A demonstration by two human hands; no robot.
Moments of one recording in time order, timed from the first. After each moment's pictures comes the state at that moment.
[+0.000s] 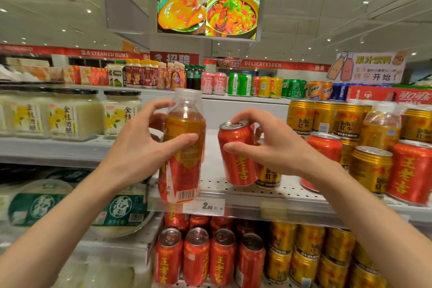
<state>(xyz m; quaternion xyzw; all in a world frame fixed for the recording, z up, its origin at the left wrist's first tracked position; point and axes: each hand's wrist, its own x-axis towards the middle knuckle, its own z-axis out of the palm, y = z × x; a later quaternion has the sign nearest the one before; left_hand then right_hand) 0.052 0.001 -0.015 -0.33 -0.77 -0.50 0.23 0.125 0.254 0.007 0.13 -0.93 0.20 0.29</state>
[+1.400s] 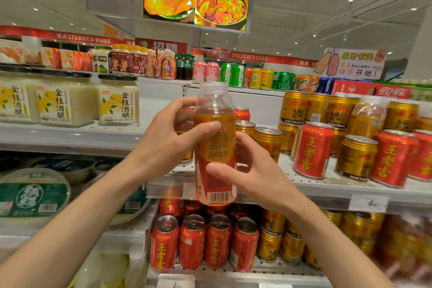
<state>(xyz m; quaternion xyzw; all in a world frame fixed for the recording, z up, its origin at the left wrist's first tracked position) 0.055 0.025 -0.028 -0.43 -0.66 -0.61 0.09 0.147 0.204 -0.060 0.10 -0.87 0.42 0.25</state>
